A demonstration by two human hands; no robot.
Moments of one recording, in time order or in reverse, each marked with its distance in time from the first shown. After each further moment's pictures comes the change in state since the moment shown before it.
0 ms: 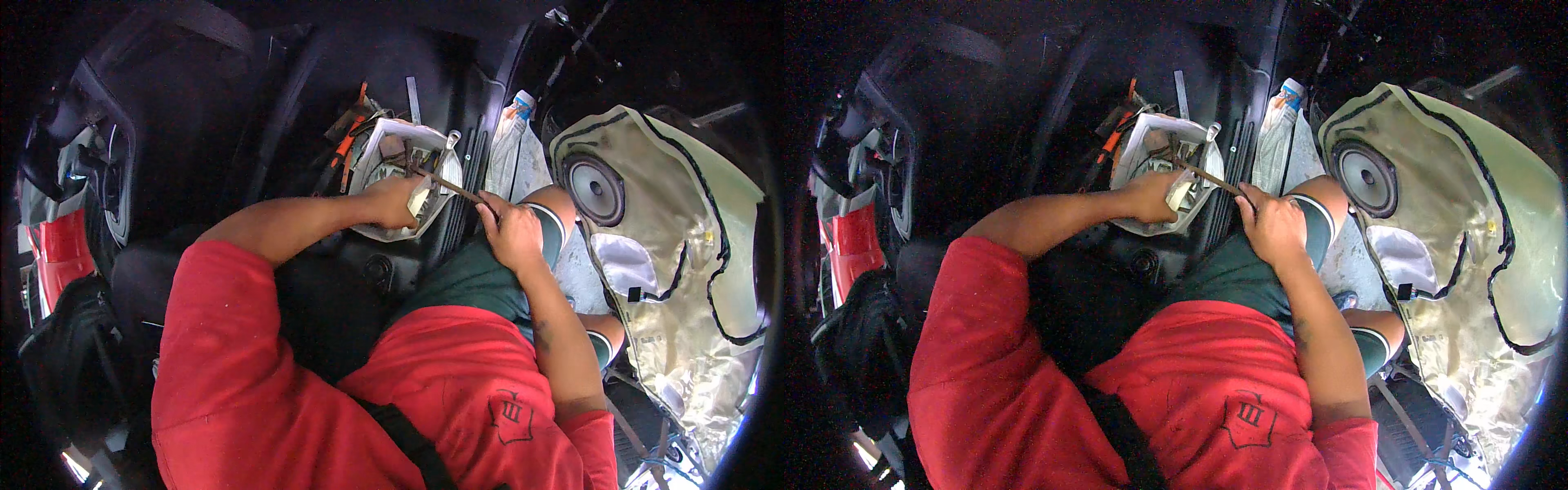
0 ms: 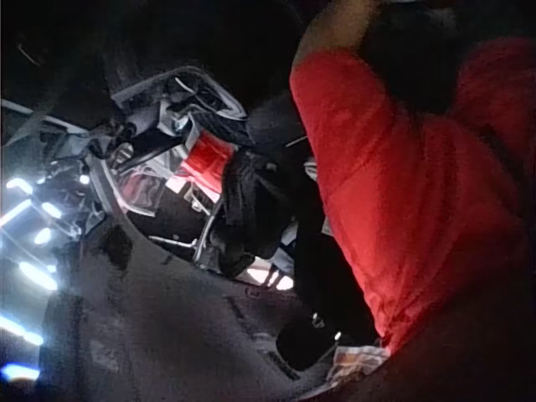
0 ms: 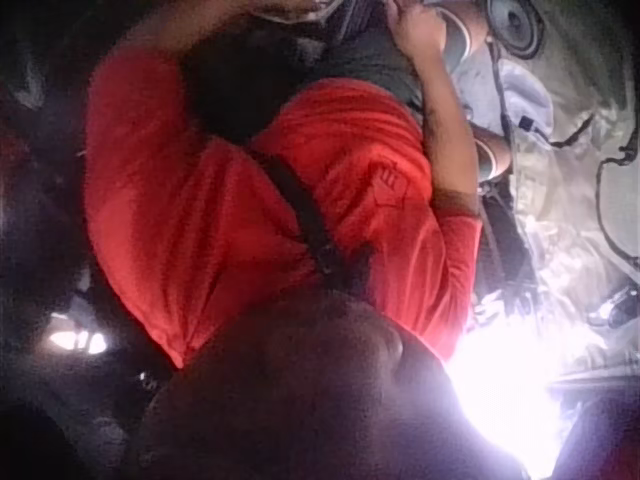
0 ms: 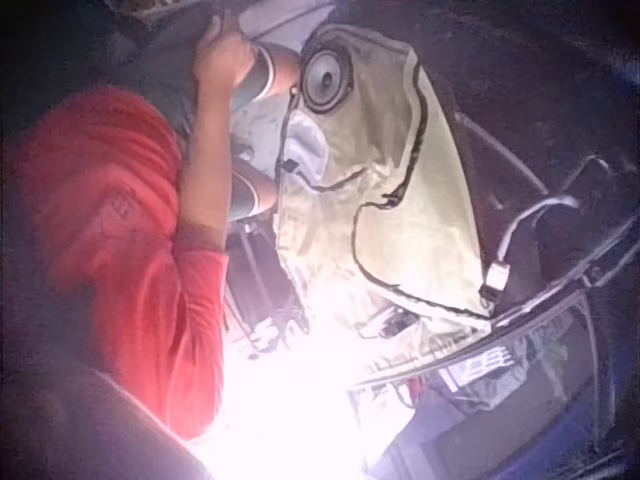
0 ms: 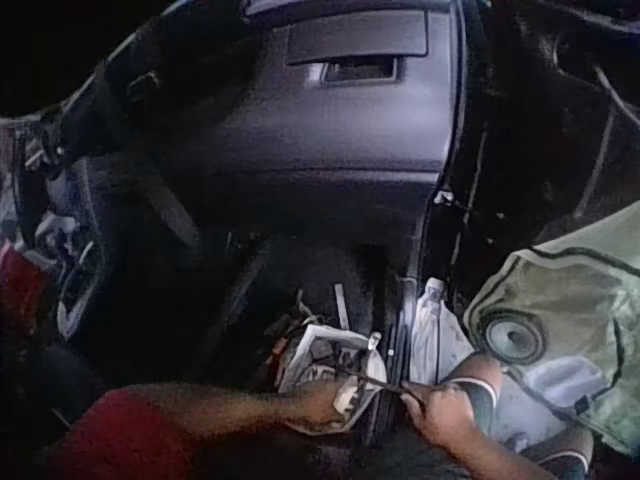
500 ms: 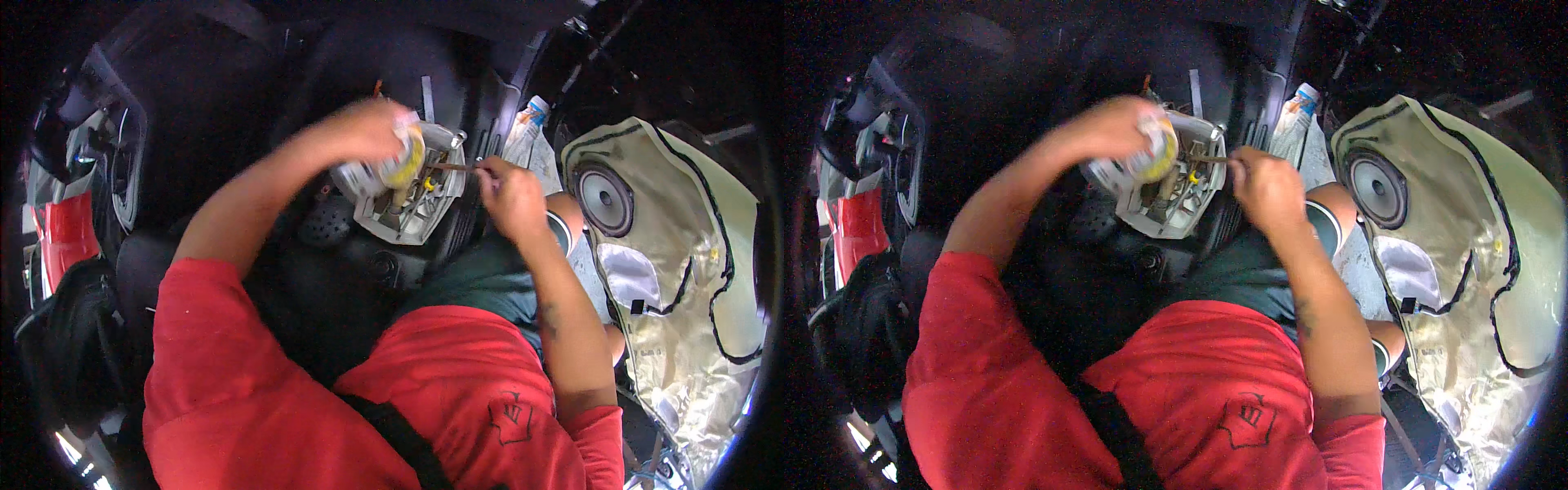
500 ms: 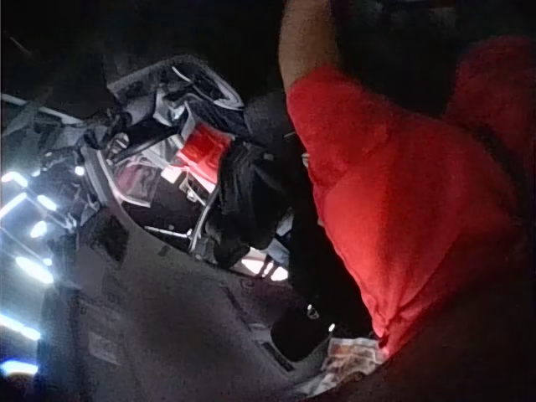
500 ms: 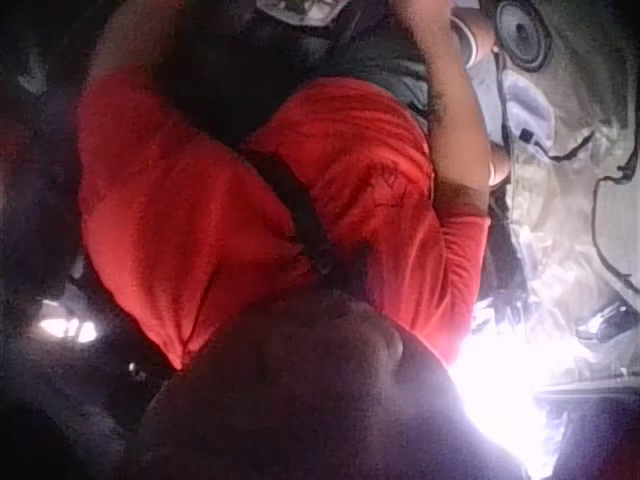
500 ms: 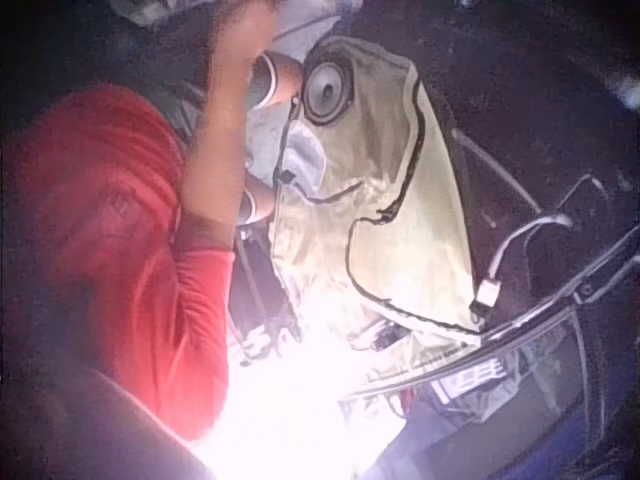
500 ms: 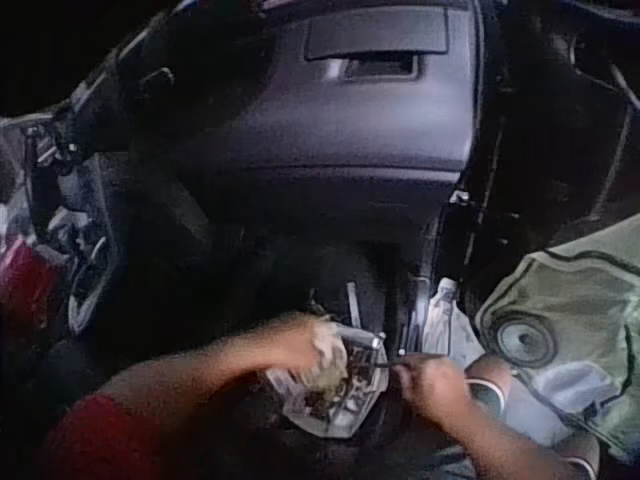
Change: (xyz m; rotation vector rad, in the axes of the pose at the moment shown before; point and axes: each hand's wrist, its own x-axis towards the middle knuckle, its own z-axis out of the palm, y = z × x) left_hand -0.025 0.043 -0.160 0.040 -0.005 -0.147; right_hand 0.051 -0.035 -0.024 0.157 0.183 -0.162
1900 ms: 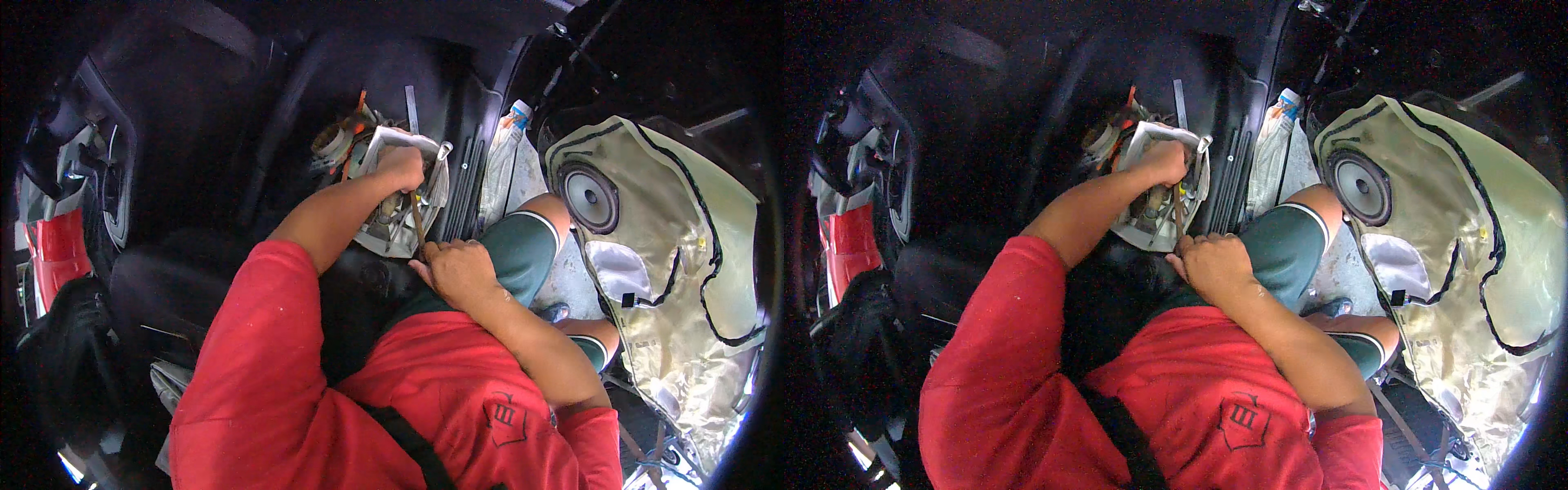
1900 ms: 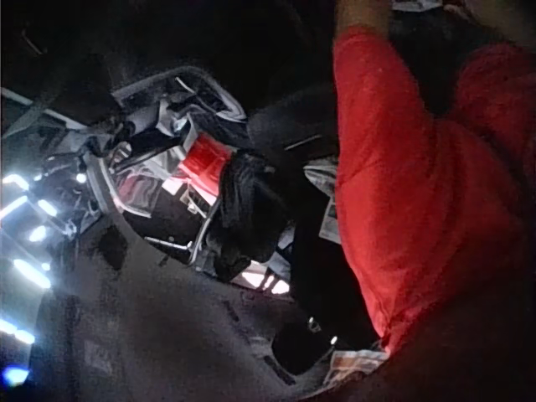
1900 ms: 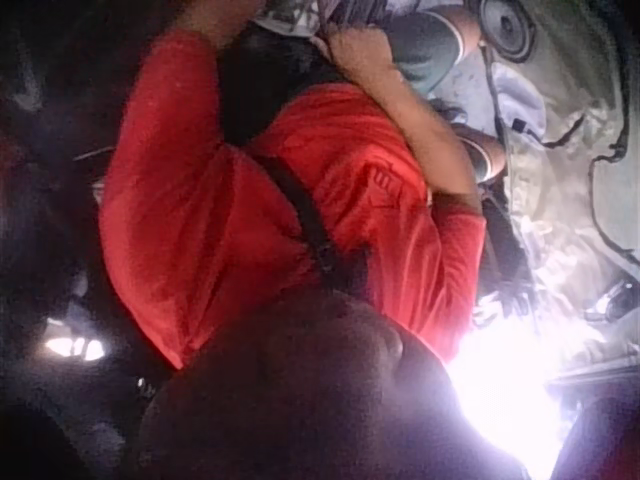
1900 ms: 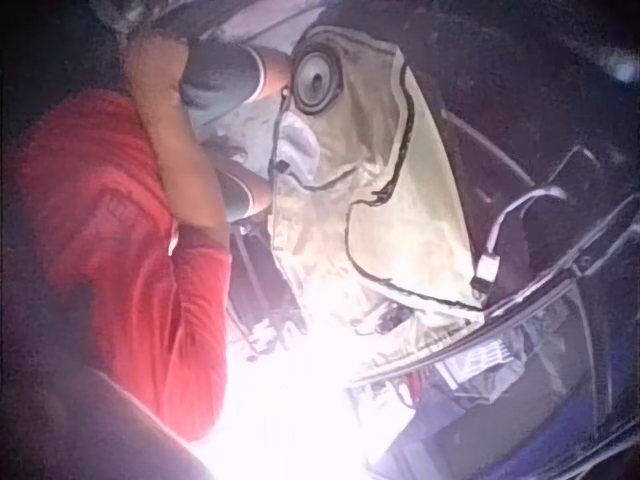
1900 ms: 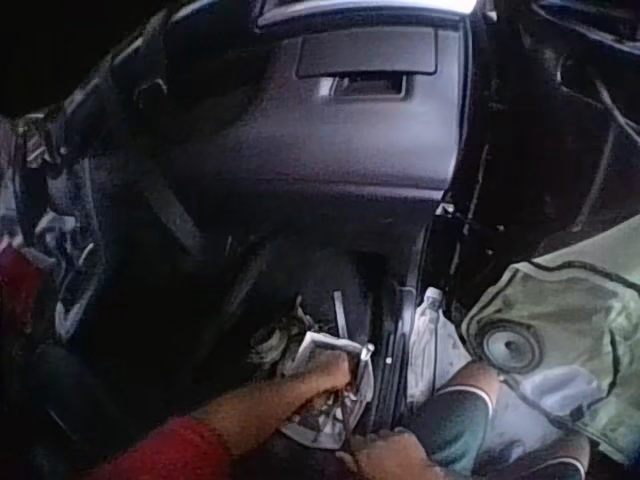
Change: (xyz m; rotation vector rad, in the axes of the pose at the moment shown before) left_hand 0.124 -0.027 0.144 0.120 0.044 -0.233; right_hand -0.083 -0.047 0.034 -0.263 -0.392 -0.299
